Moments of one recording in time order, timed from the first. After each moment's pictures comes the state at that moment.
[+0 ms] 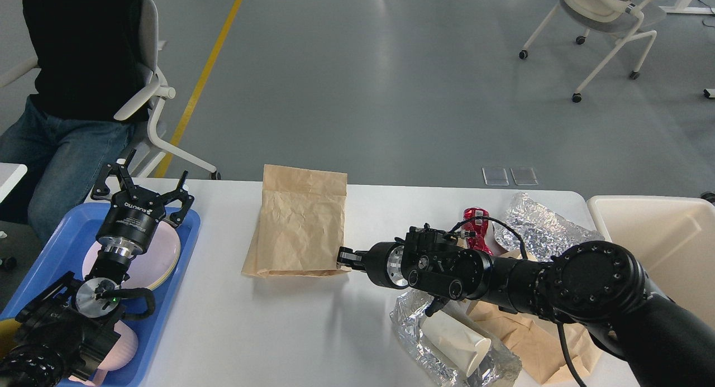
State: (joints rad) left arm -0.58 0.22 -1.09 -0.33 -0.06 -0.78 -0.25; right arm 1.07 0.18 -0.60 0.59 -0.37 0.05 0.15
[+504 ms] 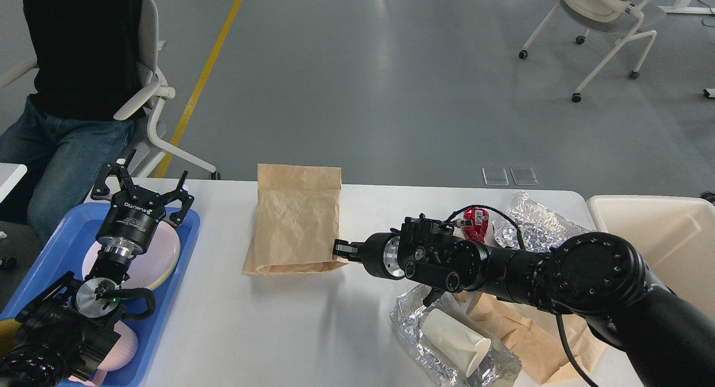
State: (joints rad) left arm -0.58 0.22 -1.08 -0.33 -0.06 -0.78 -0.25; right arm 1.13 0.18 -0.60 0.60 -0.39 0.06 0.15
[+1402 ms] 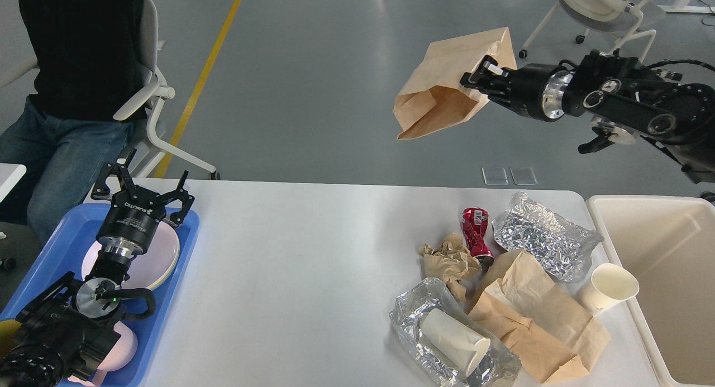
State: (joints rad) left arm -0.58 0.22 -1.08 -0.33 -0.06 -0.78 -0.25; right arm 1.46 -0.48 -0.36 0.78 -0.38 0.21 0.18
